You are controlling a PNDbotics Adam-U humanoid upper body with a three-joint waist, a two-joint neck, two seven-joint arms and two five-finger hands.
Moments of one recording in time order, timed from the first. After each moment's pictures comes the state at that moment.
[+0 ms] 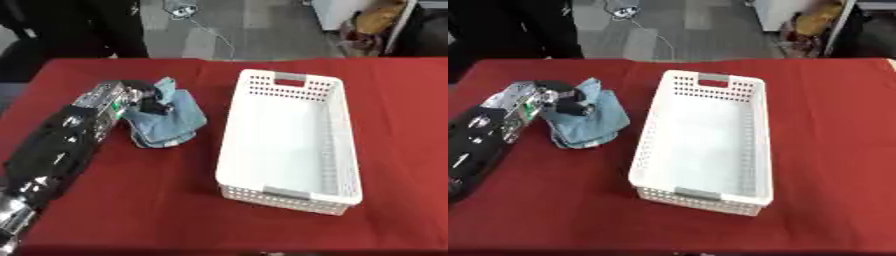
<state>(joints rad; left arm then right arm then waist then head) -0.59 0.59 -0.23 -1.05 -1.07 0.11 -0.65 -0.20 -0.38 -0.25 -1.79 -0.31 -0.27 0.46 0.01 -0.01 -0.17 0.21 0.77</state>
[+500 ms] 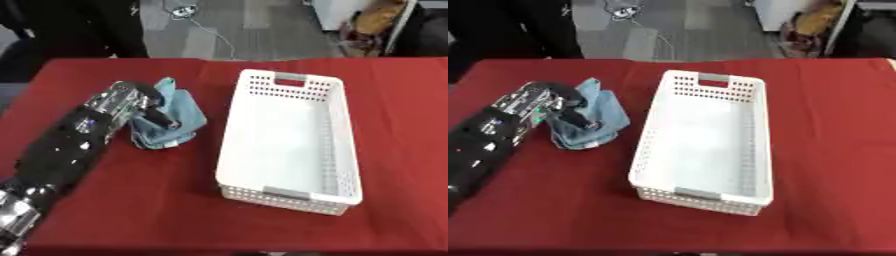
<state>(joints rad) -0.59 0.58 -0.27 -1.14 -1.33 0.02 -0.77 -0.20 -0.38 -0.25 -1.79 -0.31 -0.27 0.47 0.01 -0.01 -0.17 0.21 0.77</state>
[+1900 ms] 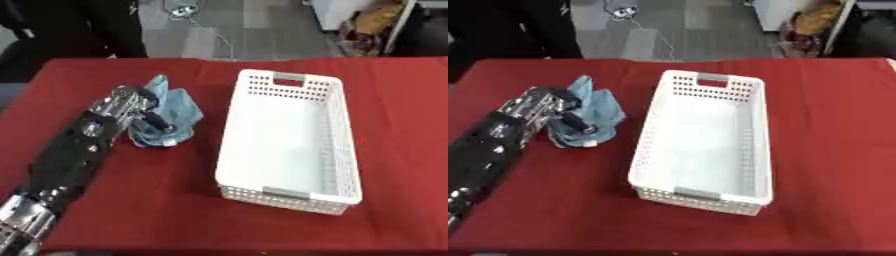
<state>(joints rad) -0.60 0.51 -0.14 -0.98 -1.32 0.16 -0.68 -0.20 -0.38 -0.25 -1.79 -0.31 -0.27 0.47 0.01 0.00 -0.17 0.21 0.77</state>
